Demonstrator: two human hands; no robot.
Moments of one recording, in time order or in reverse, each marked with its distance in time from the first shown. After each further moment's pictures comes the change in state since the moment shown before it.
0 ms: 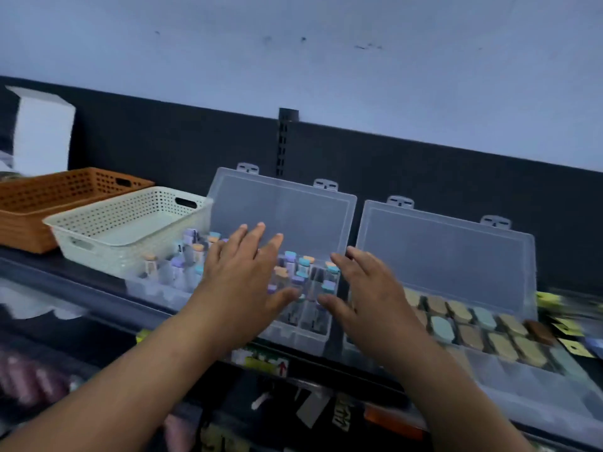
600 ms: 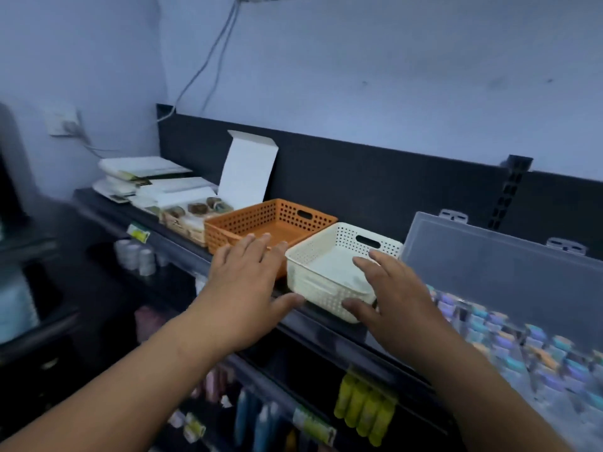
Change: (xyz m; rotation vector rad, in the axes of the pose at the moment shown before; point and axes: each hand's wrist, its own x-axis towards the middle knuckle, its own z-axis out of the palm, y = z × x) left_hand -0.071 -0.320 -0.104 0.125 -0.019 -0.250; right_hand 0.117 -0.302 0.085 0.026 -0.042 -0.233
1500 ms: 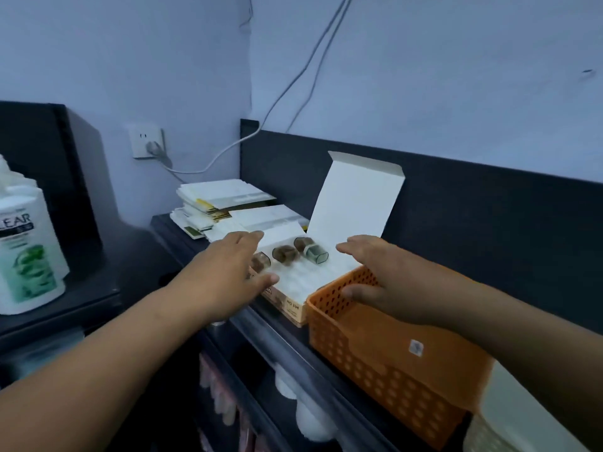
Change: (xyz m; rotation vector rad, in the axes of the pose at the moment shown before) left_hand 0.160 -0.276 0.000 -0.040 -0.013 -0.264; right_hand 0.306 -0.147 0.070 0.002 -0.257 -0.437
